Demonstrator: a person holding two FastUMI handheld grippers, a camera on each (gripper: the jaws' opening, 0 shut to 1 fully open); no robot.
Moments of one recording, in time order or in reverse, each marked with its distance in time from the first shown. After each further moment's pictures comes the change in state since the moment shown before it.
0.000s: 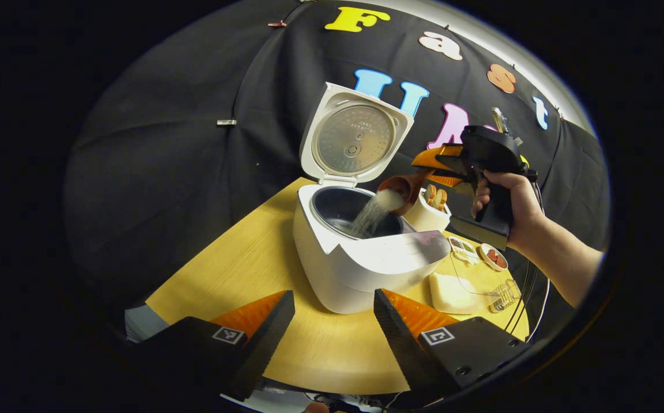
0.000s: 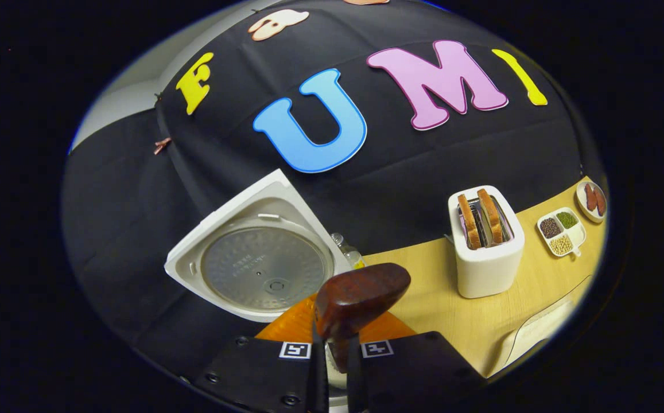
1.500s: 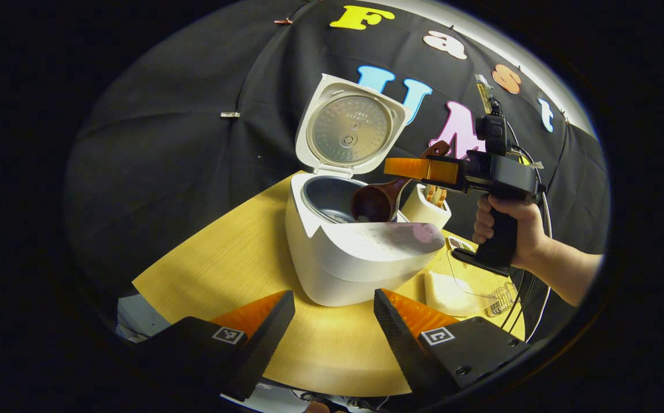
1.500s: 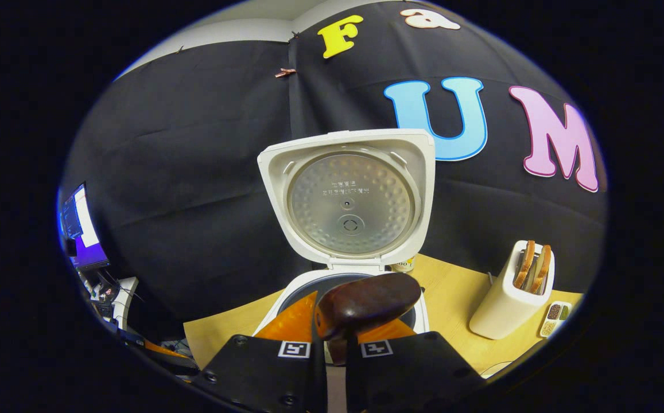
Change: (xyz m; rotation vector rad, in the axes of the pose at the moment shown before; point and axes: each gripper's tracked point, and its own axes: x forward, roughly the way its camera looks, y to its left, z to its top) left arm 0.004 -0.036 -0.022 -0.064 -0.003 0.014; right arm -0.033 0.053 -0.066 -0.502 0.101 0.356
